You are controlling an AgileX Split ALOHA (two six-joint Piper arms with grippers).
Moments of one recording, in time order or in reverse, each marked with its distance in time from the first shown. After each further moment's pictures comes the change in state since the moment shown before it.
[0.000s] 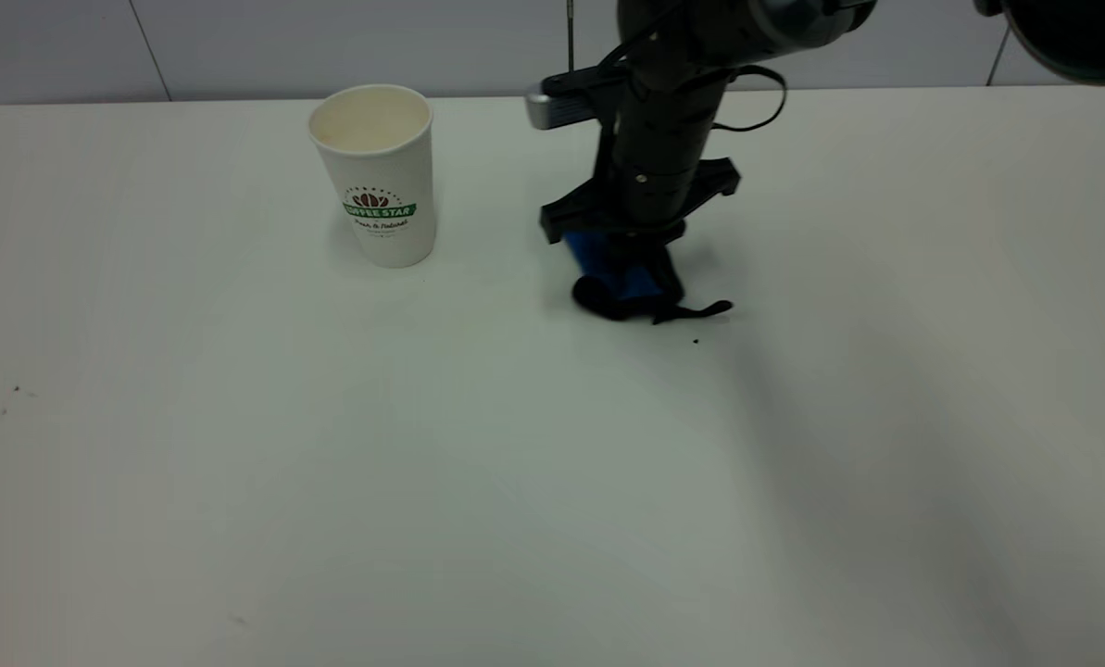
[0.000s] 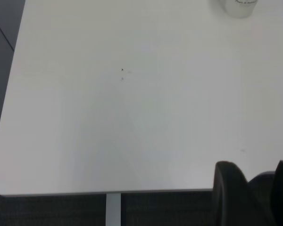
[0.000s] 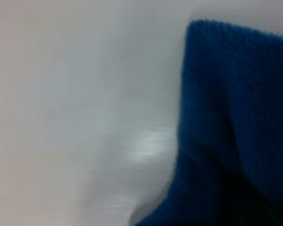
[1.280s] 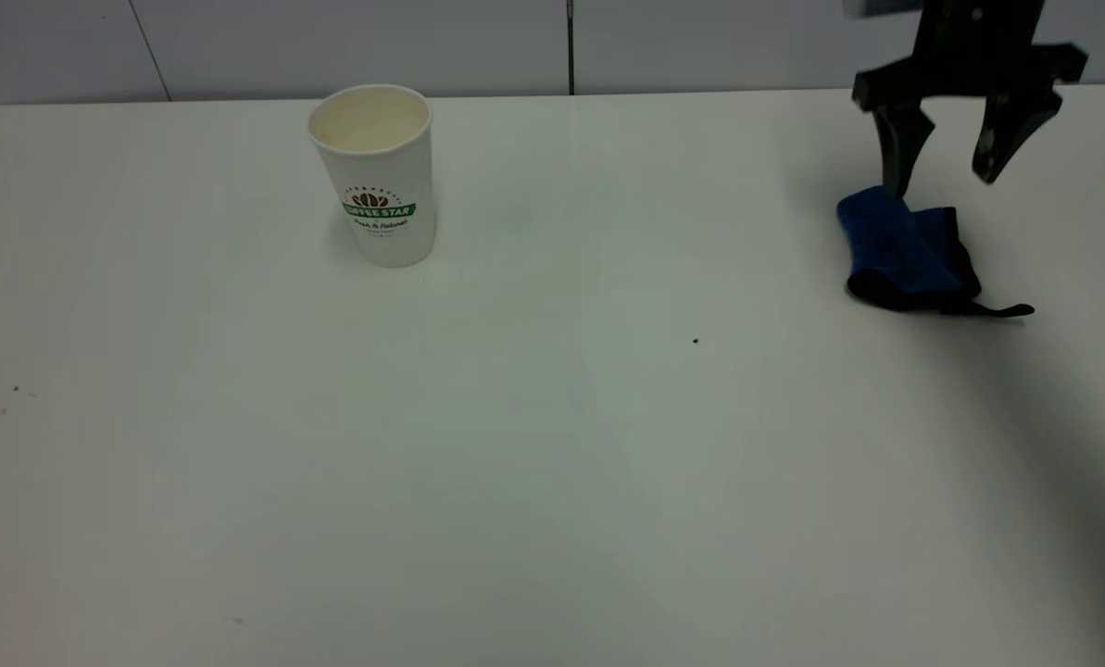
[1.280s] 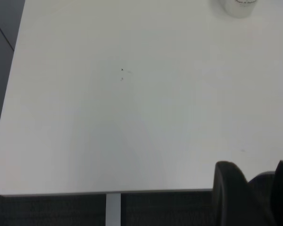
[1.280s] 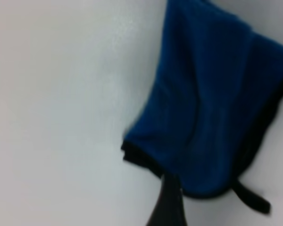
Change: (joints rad) left arm 0.000 0.000 0.000 0.000 0.000 -0.001; right arm -0.345 -0.205 0.005 0.038 0.476 -0.189
